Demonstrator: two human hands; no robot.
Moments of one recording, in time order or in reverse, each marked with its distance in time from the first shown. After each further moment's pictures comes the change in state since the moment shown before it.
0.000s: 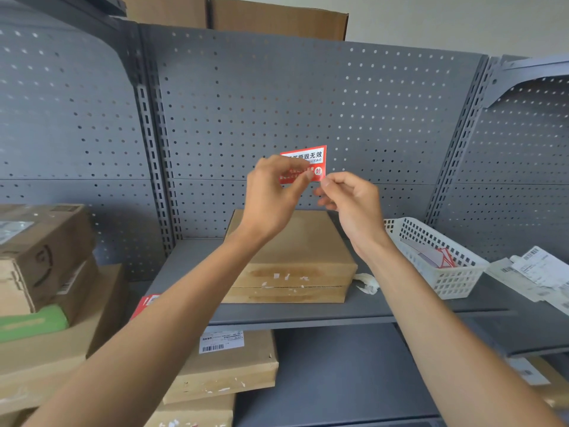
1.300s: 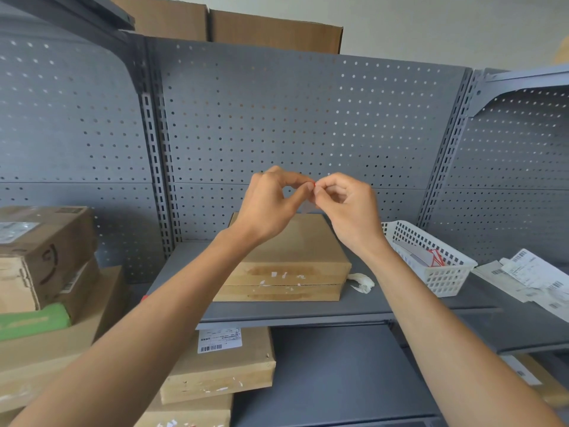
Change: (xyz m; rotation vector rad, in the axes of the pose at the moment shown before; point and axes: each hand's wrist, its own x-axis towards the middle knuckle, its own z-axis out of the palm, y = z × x) left_hand -0.007 0.016 -0.017 0.102 -0.189 0.076; right_hand -0.018 -0.020 -0.005 -0.269 -0.032 -0.218
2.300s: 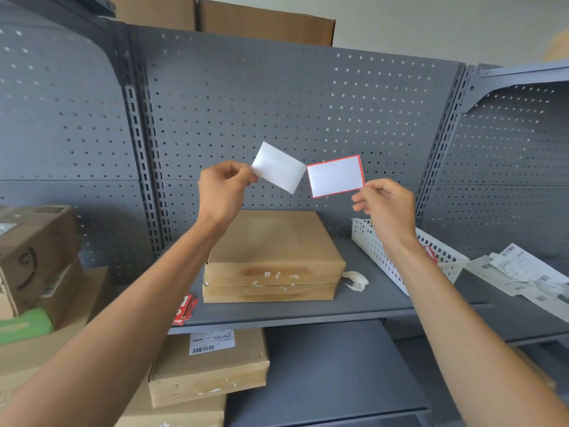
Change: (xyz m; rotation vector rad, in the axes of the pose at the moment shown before) left_hand 0.013 -0.057 -0.017 -0.340 0.262 -0.444; right_hand 0.012 0.042 -0.045 0.105 0.262 0.333
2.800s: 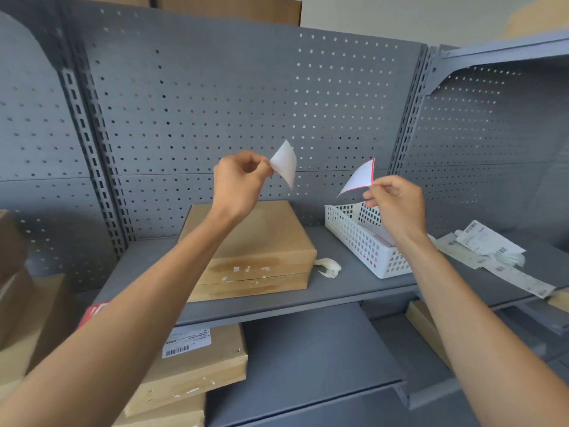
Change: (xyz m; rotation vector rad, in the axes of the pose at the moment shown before) left_hand -0.012 0.011 0.070 0.071 -0.151 0.106; right_hand 0.013 0.030 -0.063 -0.208 0.112 0.023
